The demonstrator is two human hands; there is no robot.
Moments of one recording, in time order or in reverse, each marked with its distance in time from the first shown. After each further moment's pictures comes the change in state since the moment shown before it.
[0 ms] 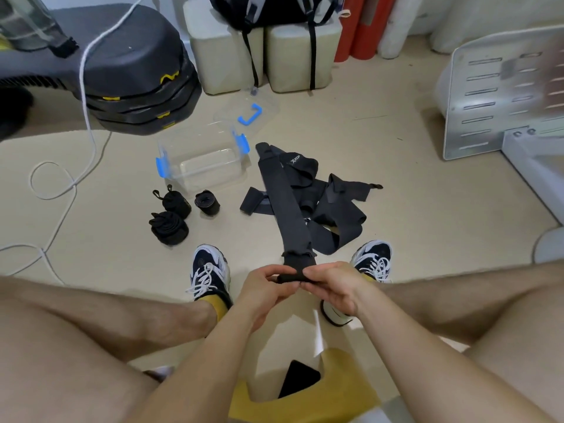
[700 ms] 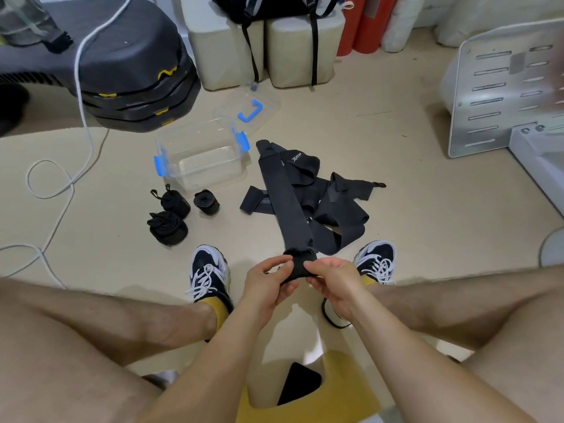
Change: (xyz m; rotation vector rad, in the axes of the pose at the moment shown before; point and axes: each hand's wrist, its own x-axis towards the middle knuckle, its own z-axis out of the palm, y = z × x) left_hand 0.019 0.005 0.009 -0.229 0.104 -0.043; right_hand 0.017 0.007 0.002 -0.053 0.109 -0.184
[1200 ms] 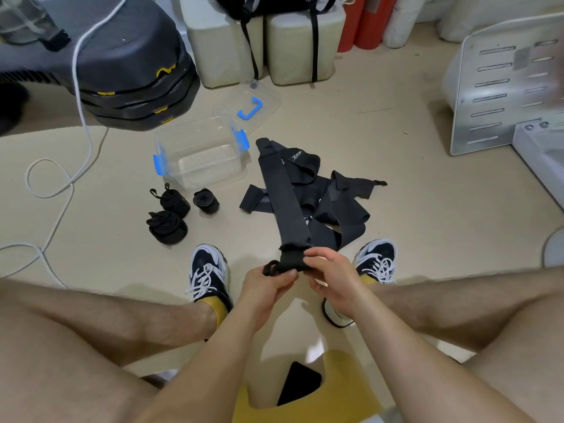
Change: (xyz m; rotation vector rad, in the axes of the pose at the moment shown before) left_hand 0.010 -0.009 -0.007 0.004 -0.053 0.024; right_hand -0.002 -0.010 0.003 -0.021 -0.111 -0.025
